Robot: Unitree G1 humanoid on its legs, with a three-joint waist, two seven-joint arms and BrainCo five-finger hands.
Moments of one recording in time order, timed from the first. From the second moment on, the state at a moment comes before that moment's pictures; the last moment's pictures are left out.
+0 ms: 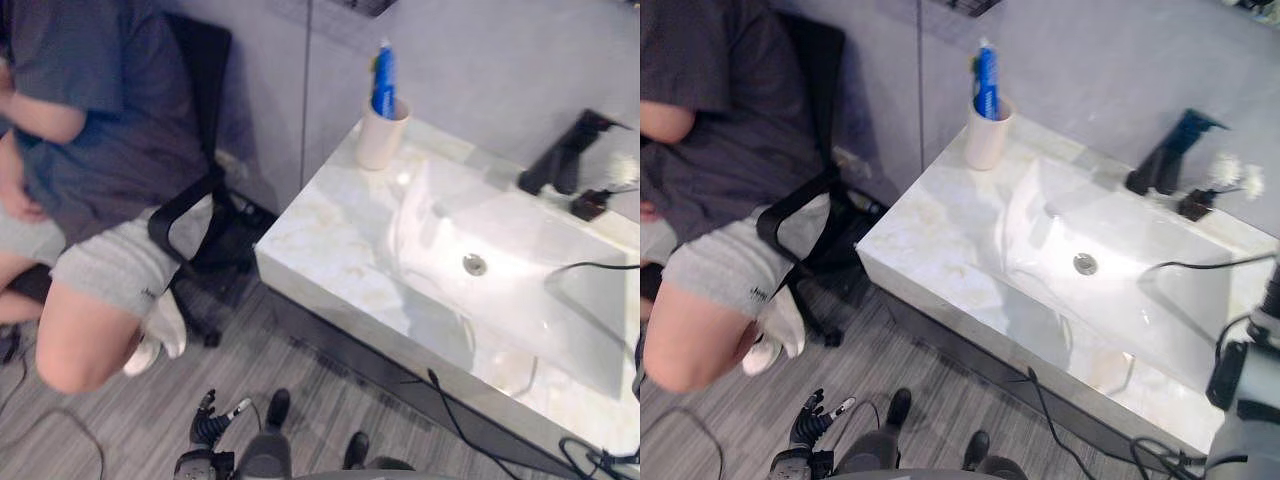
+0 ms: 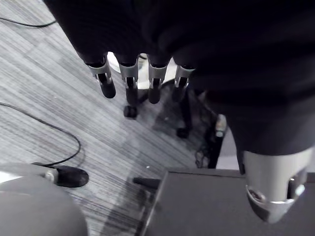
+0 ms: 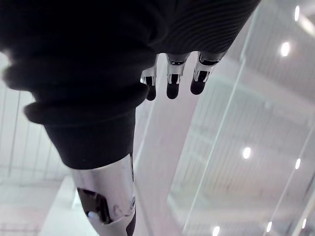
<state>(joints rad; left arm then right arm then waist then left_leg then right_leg) 0.30 0.10 0.14 0.64 0.07 -0.12 0.13 -0.50 -0.87 -0.72 0.05 0.15 -0.29 -0.40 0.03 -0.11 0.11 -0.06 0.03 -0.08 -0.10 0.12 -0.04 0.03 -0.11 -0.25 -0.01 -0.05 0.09</state>
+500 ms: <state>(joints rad) 0.29 -0.06 0.22 0.67 0.08 -0.07 0.14 0.41 0.08 -0.75 0.19 0.27 -0.12 -0.45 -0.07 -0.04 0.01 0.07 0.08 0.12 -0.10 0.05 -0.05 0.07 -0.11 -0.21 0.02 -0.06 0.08</state>
